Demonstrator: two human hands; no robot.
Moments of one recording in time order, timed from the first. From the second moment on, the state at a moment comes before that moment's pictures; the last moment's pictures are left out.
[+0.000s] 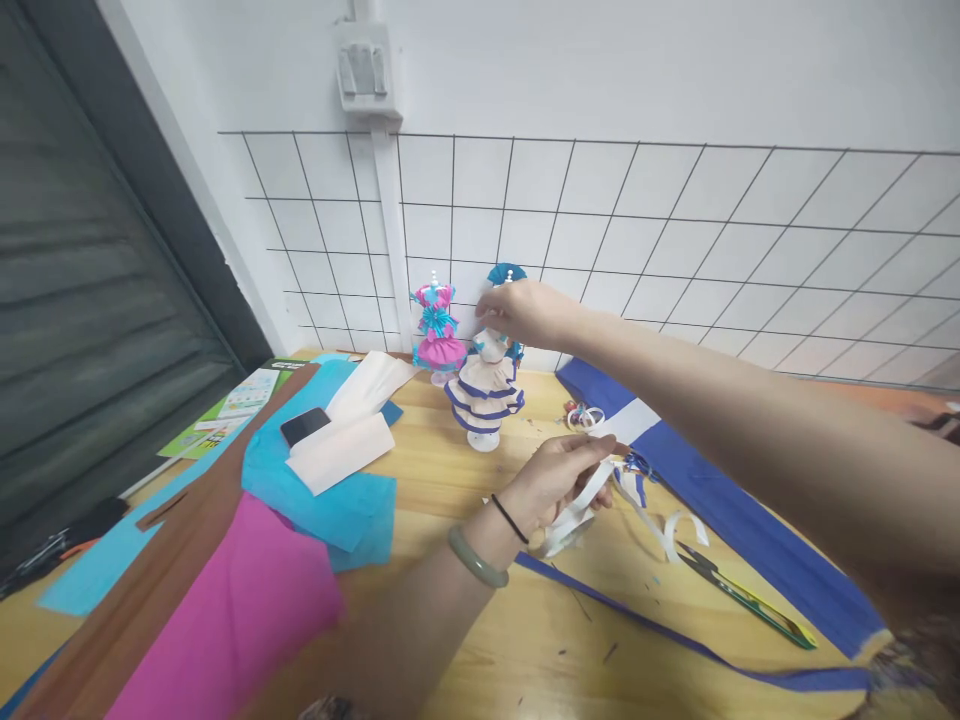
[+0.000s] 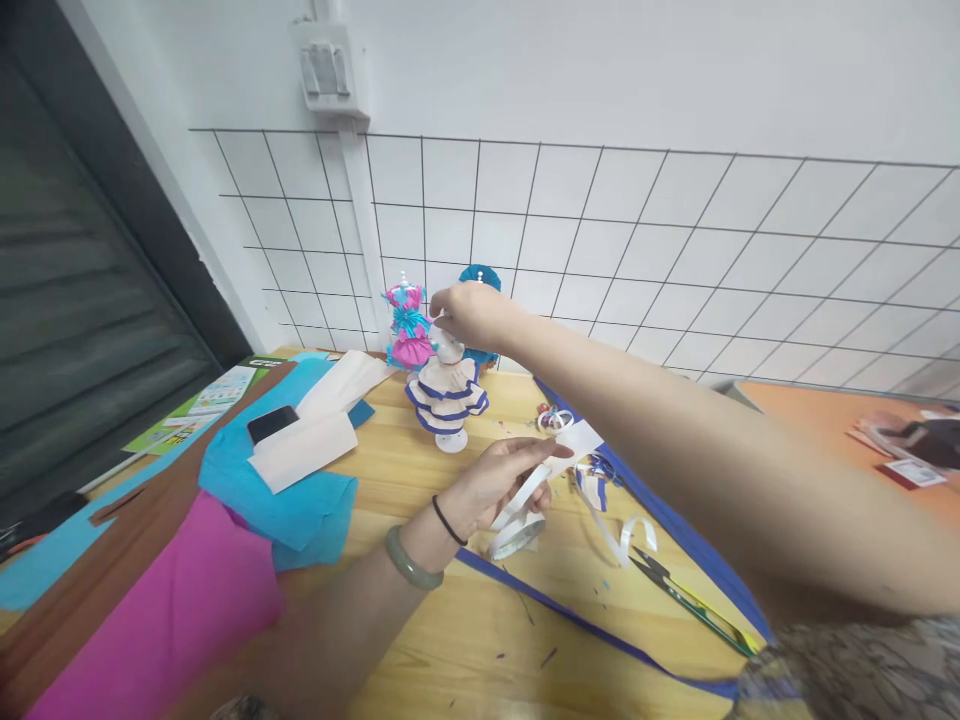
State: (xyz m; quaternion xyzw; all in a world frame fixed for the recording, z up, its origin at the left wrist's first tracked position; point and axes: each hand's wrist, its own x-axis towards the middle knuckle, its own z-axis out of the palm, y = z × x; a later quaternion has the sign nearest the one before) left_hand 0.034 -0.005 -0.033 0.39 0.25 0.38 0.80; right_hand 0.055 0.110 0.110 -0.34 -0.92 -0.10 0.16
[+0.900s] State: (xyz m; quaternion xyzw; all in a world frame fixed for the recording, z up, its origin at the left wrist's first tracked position) left_hand 0.023 0.008 -0.035 0.40 0.26 0.43 0.77; right_hand 0.194 -0.028 -0.053 -0.44 -0.70 0.45 0.34
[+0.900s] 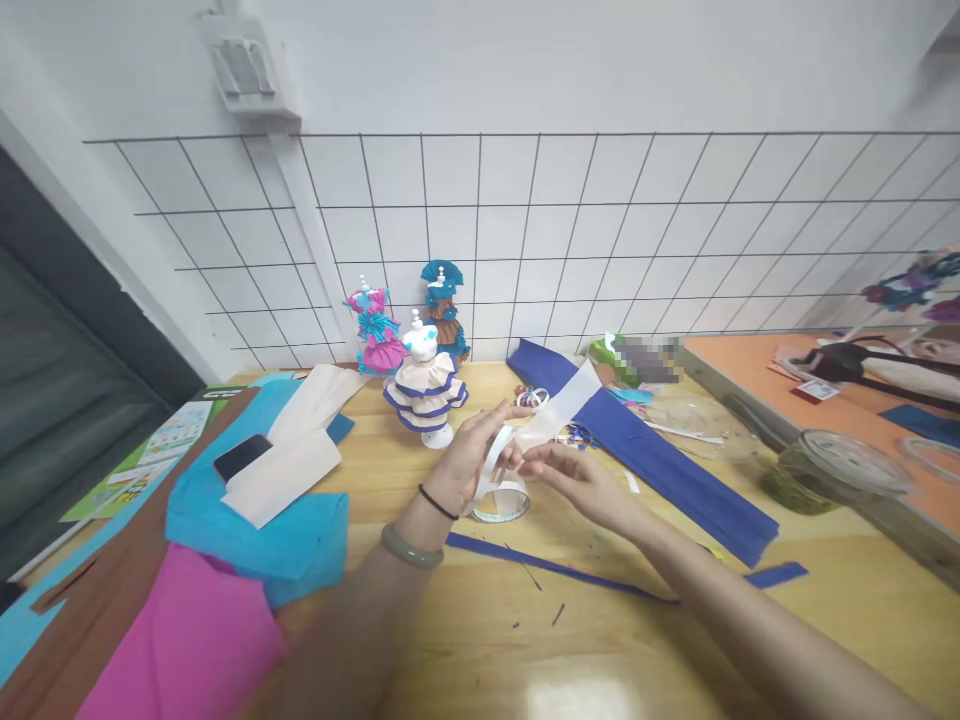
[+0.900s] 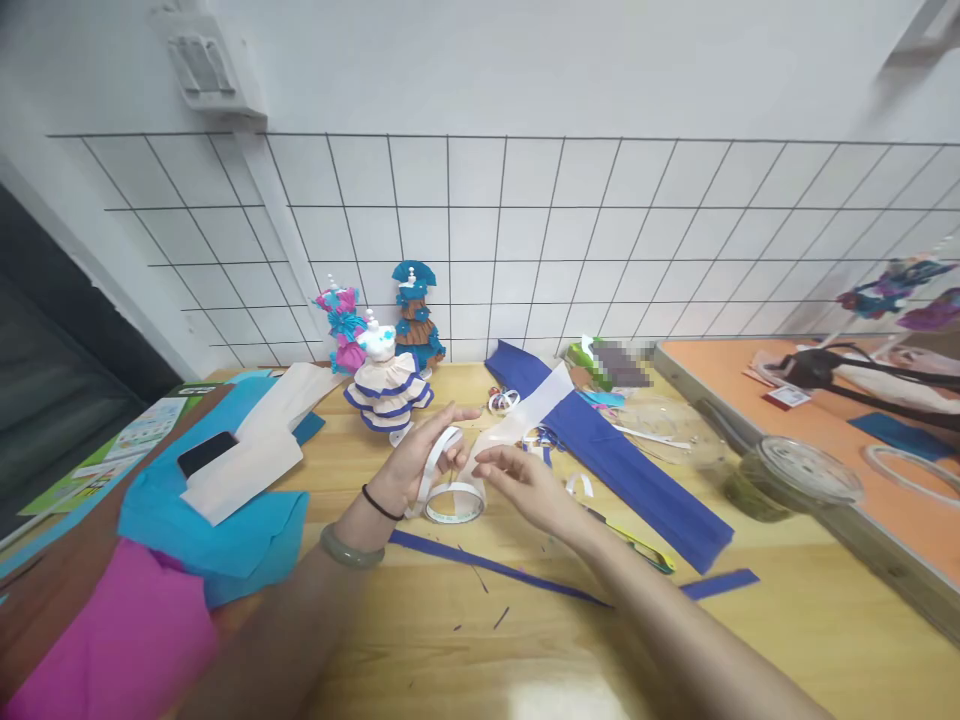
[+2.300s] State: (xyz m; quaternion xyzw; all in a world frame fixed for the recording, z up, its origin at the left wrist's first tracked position) left_hand 0.071 -0.090 -0.003 0.95 0.07 0.26 -0.17; right_hand 0.247 -0.094 -0.021 -0.72 -0.62 0.22 0.24
